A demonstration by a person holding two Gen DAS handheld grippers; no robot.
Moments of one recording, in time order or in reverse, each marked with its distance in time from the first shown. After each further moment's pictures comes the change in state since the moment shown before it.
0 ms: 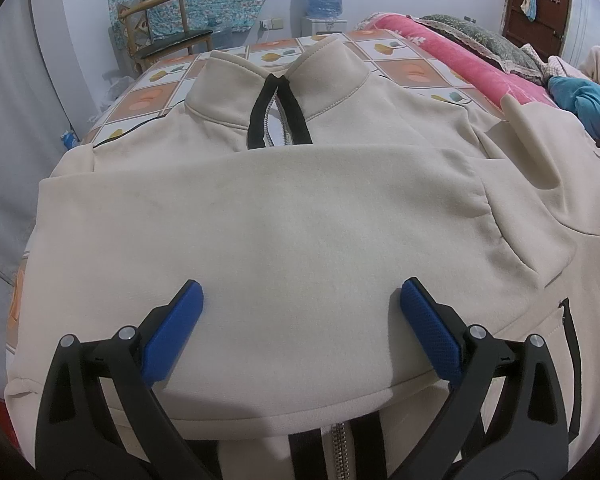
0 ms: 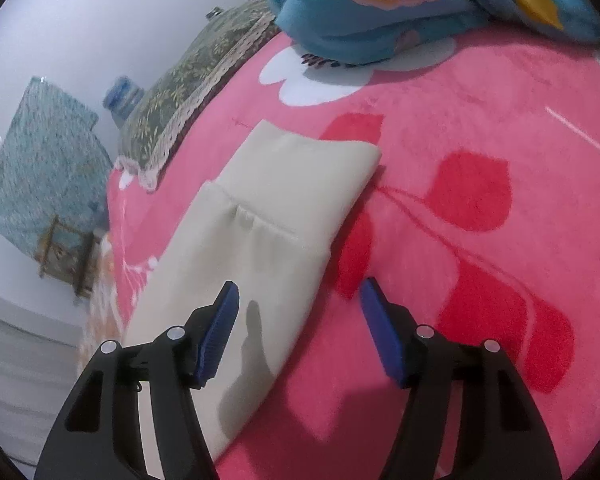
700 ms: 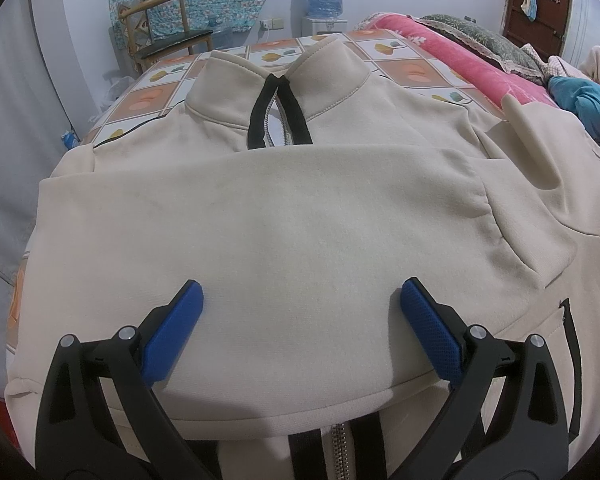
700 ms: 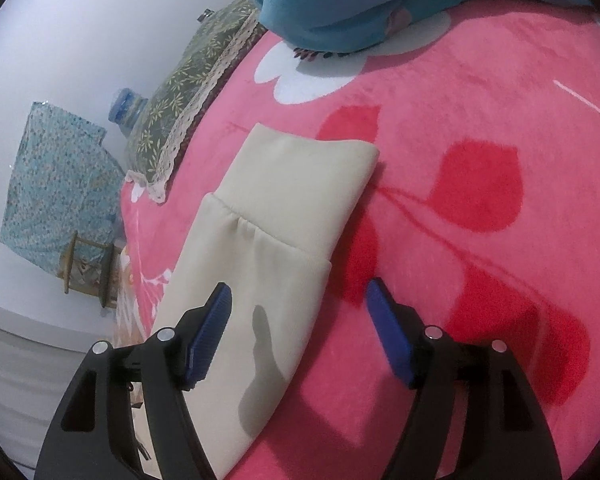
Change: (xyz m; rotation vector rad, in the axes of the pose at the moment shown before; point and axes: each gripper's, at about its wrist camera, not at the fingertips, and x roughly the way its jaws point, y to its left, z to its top) left arm 0.000 0.000 0.000 0.000 0.000 -0.001; right arm 0.005 -0.007 0.006 0.077 0.044 0.074
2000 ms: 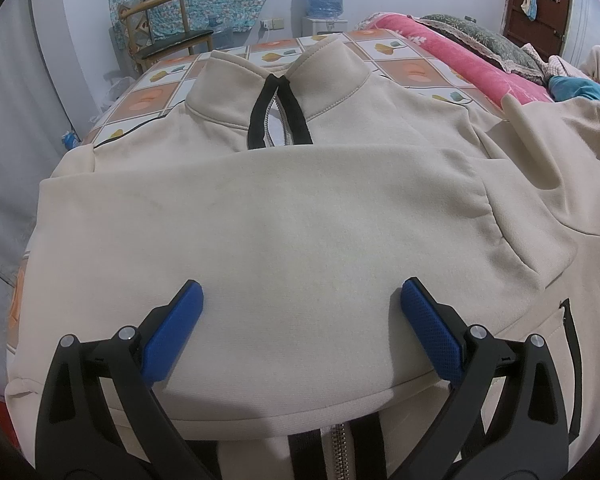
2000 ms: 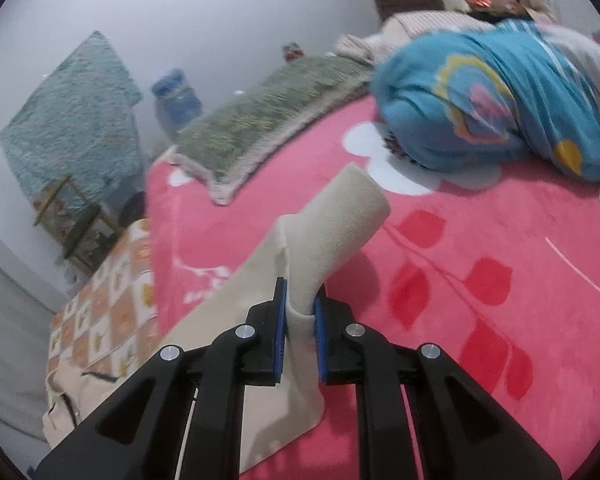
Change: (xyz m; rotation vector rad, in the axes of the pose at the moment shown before) left arm 0.000 0.000 0.000 0.000 0.000 0.000; right arm -0.064 0.104 -0.034 -0.411 -0.208 -0.099
